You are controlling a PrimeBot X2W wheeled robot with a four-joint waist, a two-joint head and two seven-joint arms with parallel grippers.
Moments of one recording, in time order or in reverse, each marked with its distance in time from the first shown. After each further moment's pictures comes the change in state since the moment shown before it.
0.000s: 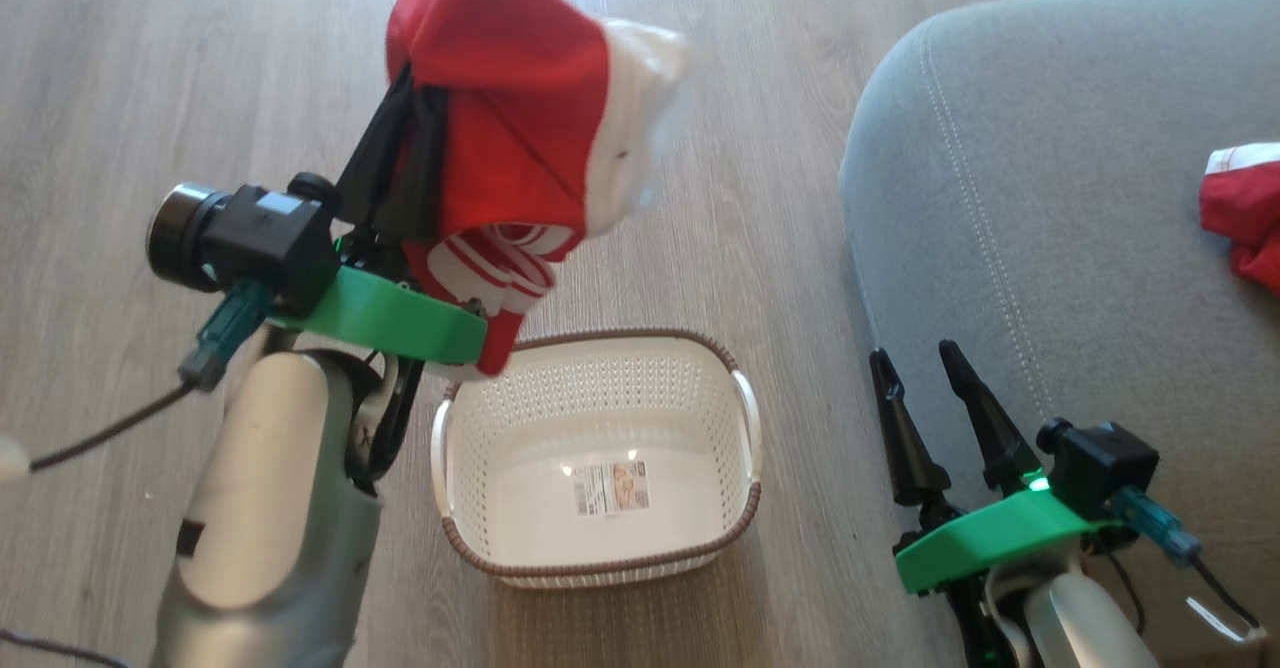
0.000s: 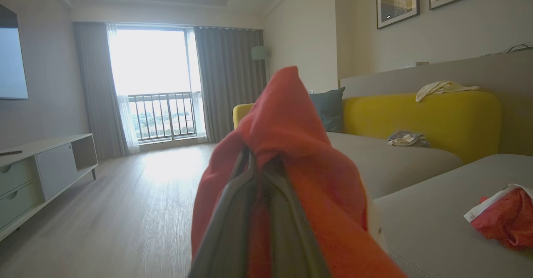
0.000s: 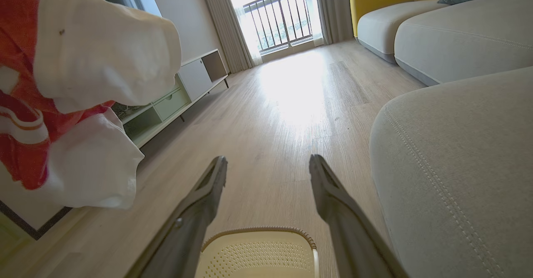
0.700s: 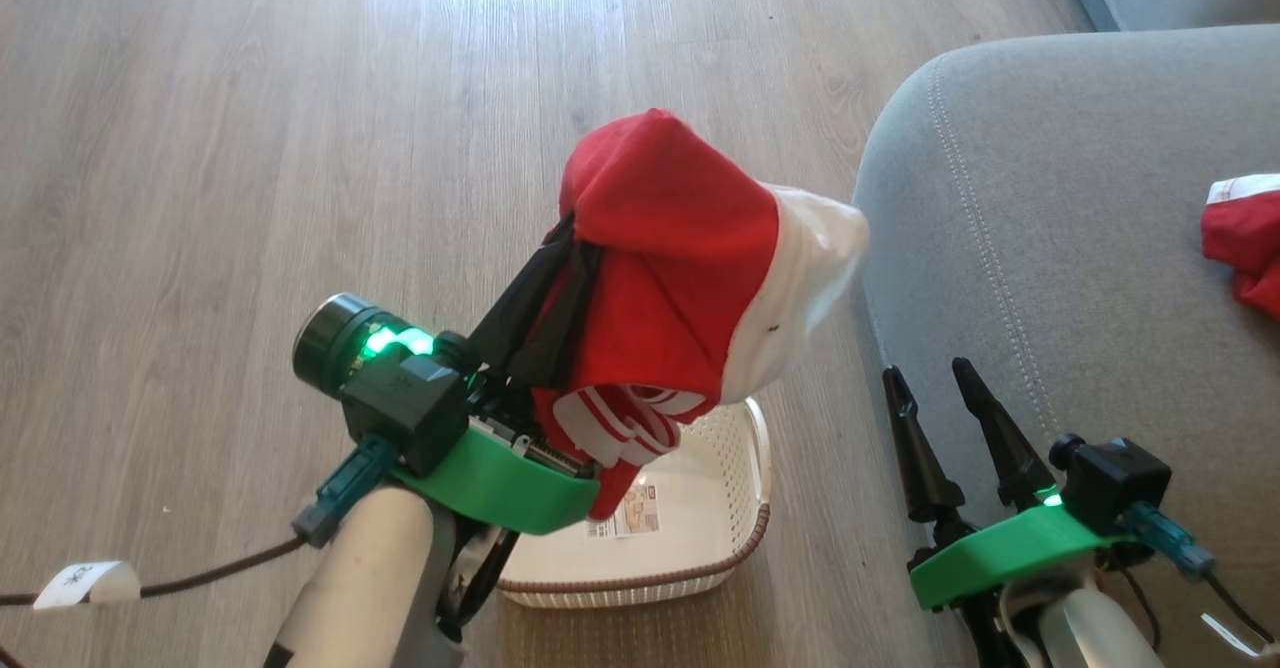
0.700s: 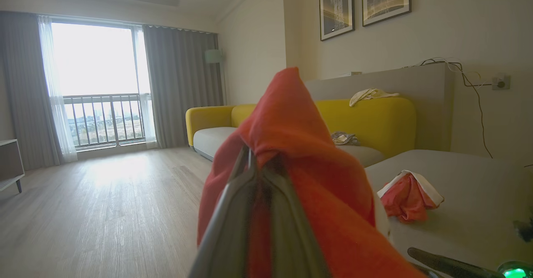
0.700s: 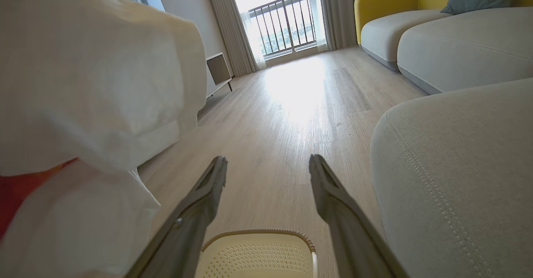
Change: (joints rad) left arm 0.212 -0.016 -0.180 -0.230 -0.021 -0.019 -0.004; right arm 0.035 -0.024 -0.005 -0.009 0.008 0.000 0.000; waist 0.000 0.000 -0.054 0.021
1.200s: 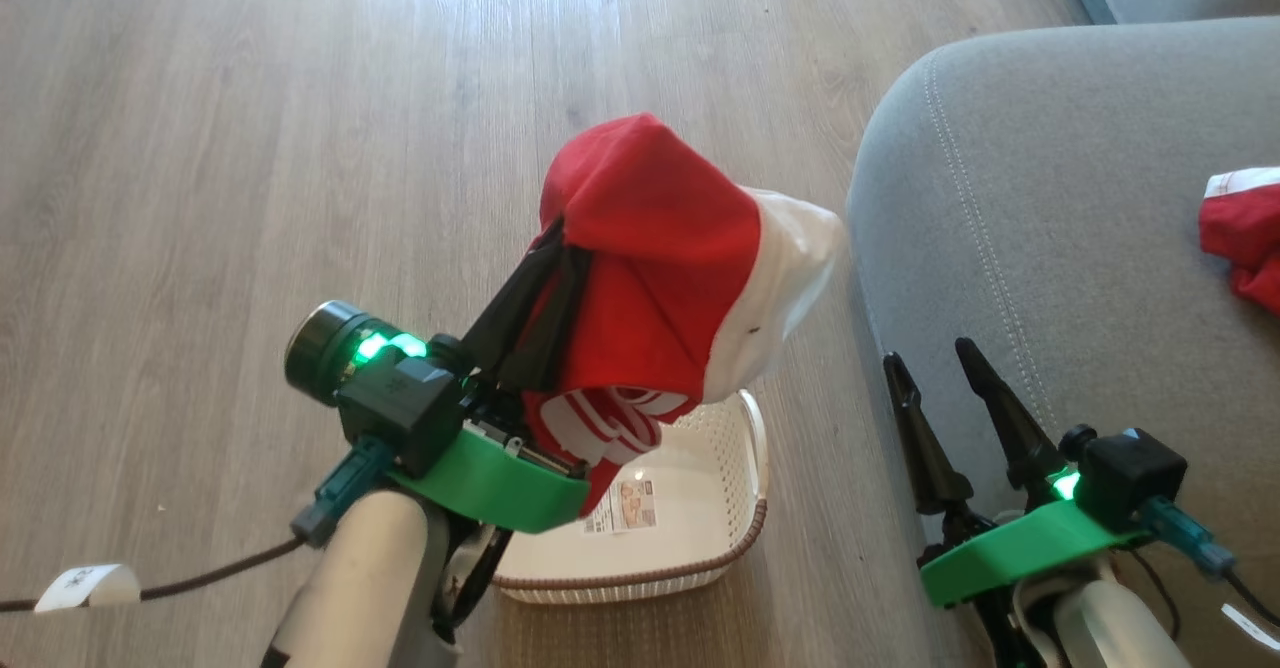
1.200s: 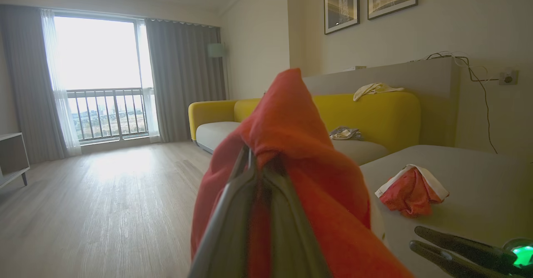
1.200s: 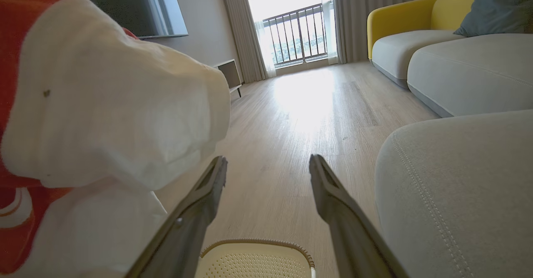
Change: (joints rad) left arm 0.010 0.000 0.016 0.013 0.014 0.003 0.000; right arm 0.002 -0.055 0.034 -0.076 -0.004 0.000 0.000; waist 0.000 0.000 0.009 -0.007
